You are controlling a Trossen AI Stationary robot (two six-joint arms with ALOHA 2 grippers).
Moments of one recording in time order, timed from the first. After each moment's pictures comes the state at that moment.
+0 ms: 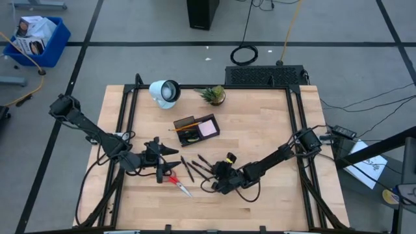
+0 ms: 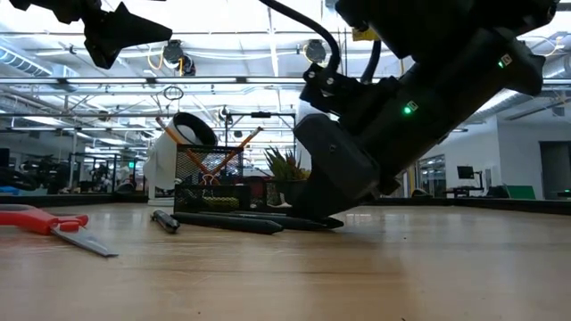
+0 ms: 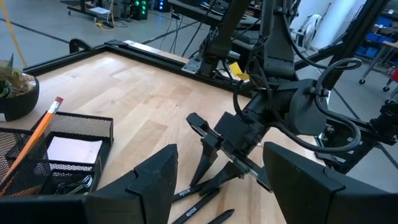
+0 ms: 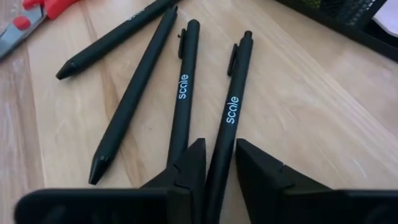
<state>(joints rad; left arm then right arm) -0.62 1.06 0.50 0.29 -0.73 -0.48 0.43 2.07 1.03 0.00 0.63 0.70</state>
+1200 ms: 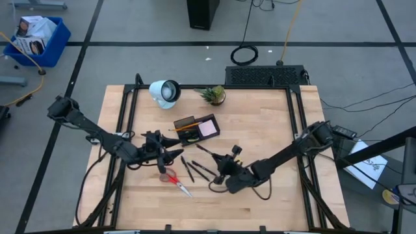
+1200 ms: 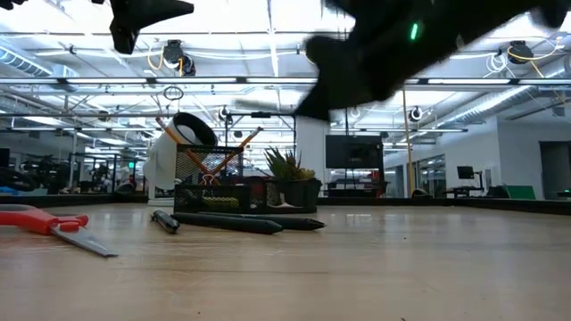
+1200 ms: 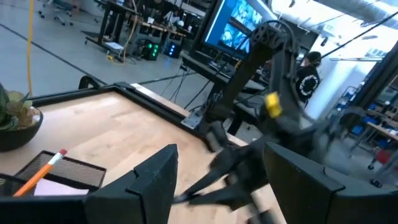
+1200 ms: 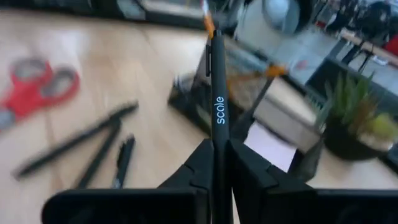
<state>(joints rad) -0.53 1.06 0.50 0.57 -0.76 -0.45 0.47 1.88 1.03 0.16 1.03 0.31</state>
